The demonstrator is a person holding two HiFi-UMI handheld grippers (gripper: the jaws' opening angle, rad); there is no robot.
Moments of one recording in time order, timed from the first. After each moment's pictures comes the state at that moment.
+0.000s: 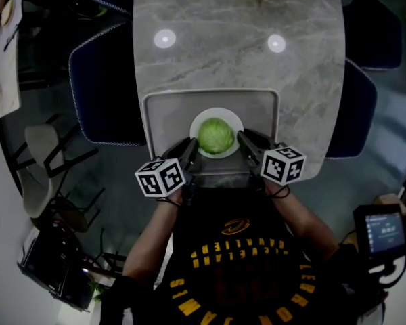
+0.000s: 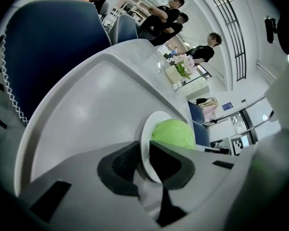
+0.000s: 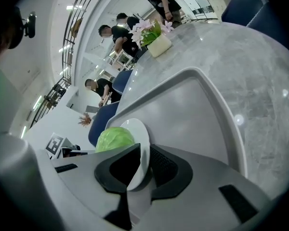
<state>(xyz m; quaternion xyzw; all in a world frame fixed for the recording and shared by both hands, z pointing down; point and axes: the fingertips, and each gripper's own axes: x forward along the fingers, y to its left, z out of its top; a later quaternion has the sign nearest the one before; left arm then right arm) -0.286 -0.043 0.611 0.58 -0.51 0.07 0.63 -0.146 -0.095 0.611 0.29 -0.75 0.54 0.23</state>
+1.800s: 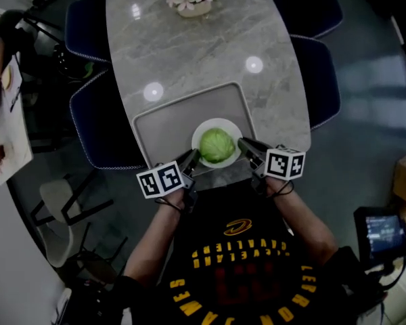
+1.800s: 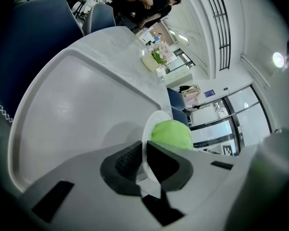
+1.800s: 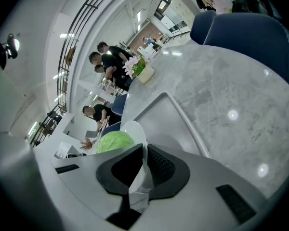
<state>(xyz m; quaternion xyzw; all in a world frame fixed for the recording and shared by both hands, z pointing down) -0.233 -0.036 0.570 0.65 -0.40 0.09 0.64 -0.090 -0.059 0.565 0.39 -0.71 0.57 0.10</state>
